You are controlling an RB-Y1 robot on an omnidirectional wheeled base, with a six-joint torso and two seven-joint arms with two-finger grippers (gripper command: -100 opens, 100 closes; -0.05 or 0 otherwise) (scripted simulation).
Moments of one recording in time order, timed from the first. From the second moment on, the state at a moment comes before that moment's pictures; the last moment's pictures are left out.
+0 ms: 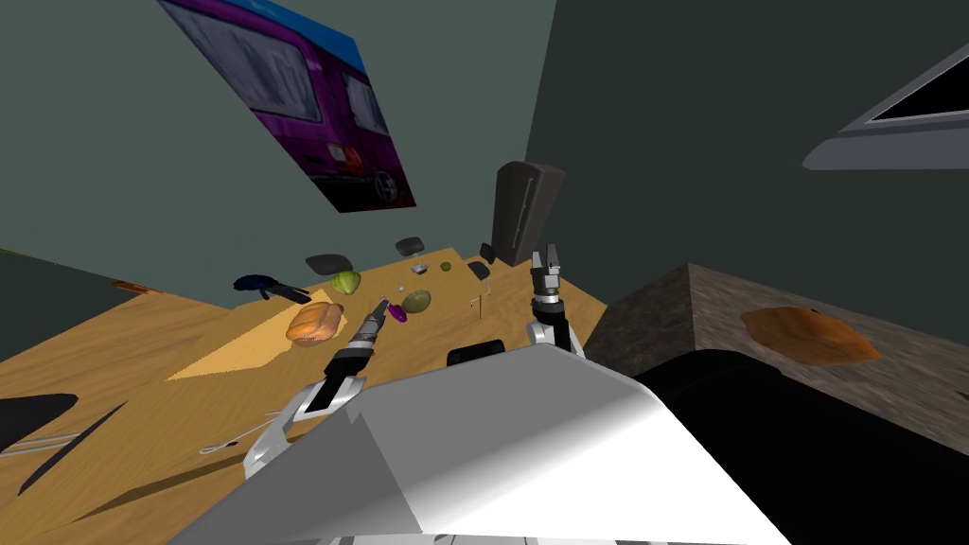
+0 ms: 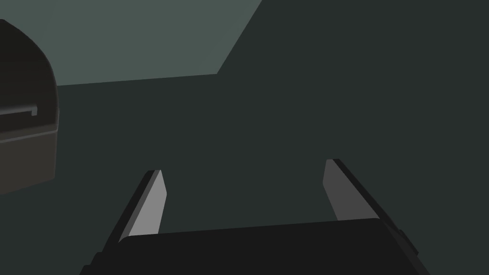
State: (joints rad) left arm 0.44 0.52 0.06 -1.66 -0.09 -0.40 -0.02; right arm 0.52 -0.03 0.05 -2.29 0.04 -0.57 0.15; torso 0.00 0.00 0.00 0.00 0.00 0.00
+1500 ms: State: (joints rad) left arm 0.55 0.70 -0.02 -1.44 -0.22 -0.29 -0.04; right arm 0.52 -0.03 0.05 -2.29 0.04 -0.57 0.15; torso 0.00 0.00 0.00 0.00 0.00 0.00
